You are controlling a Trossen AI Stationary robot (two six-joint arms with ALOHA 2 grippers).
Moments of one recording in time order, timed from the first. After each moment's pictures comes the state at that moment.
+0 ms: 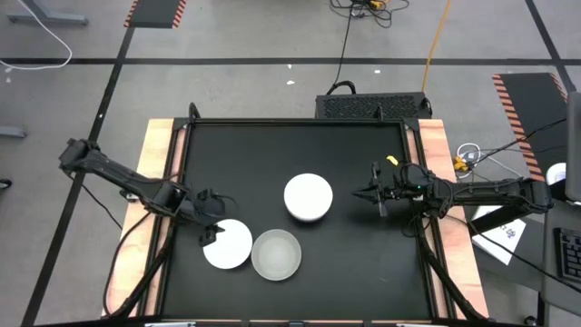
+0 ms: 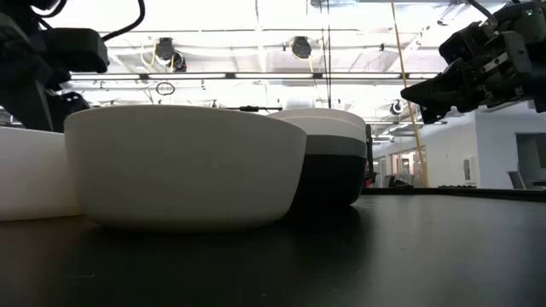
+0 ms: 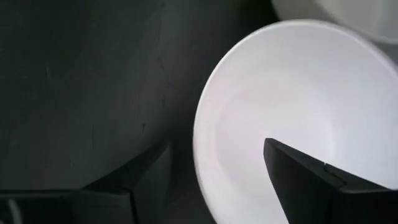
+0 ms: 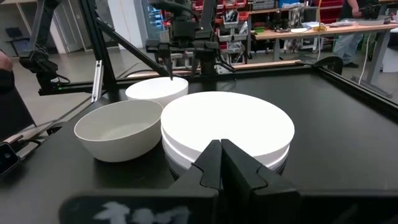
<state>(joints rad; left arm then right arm) -0.38 0.94 0.52 -0.63 -0.11 -0.60 -0.18 0.57 0.02 0.48 -0.24 0.08</state>
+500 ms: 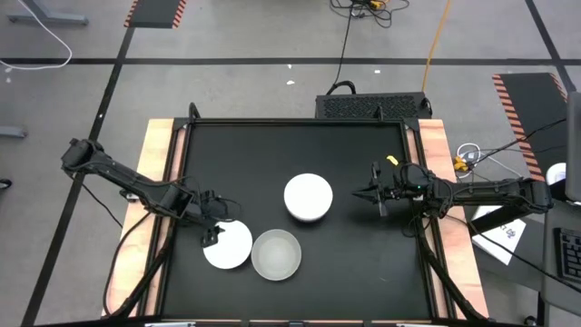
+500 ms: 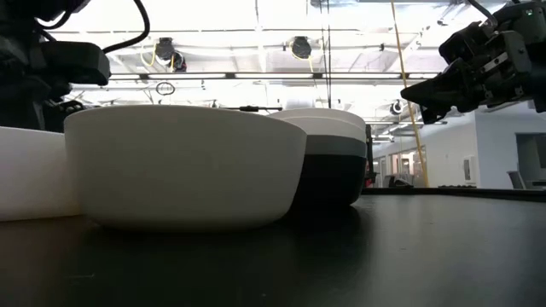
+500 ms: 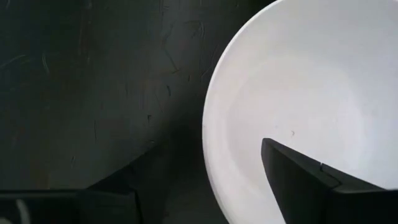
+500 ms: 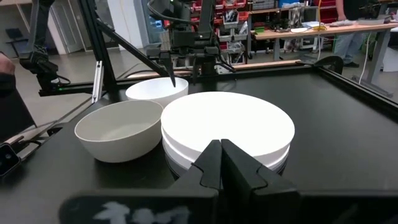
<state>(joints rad) -0.38 1.02 0.52 -0.63 -0.11 -0.57 -0.18 0.57 0.01 0.48 -0.24 0.09</state>
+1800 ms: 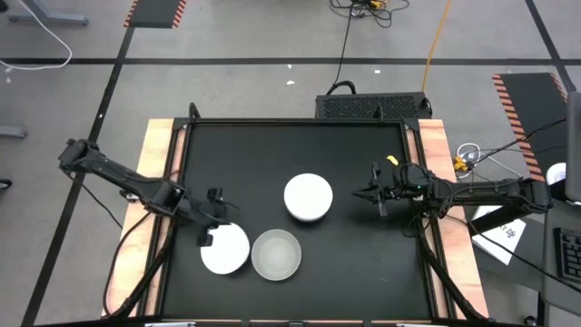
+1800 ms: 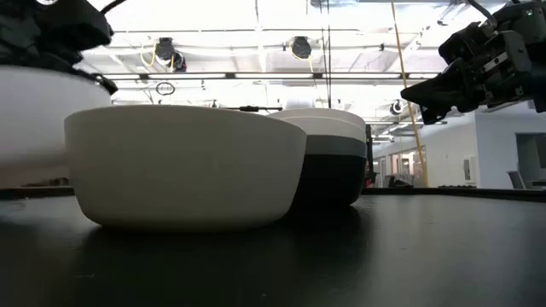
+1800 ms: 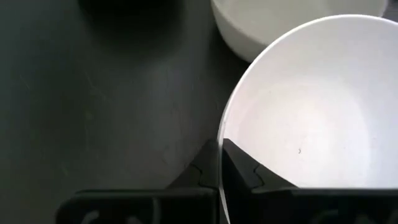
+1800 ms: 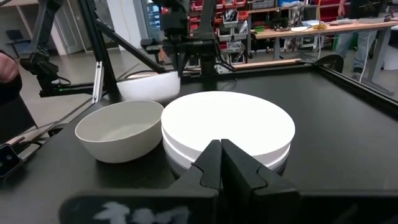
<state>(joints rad) -0.38 0.92 0.52 -0.51 -0.13 -0.23 -0.18 0.57 0.01 0.48 -0.24 0.09</state>
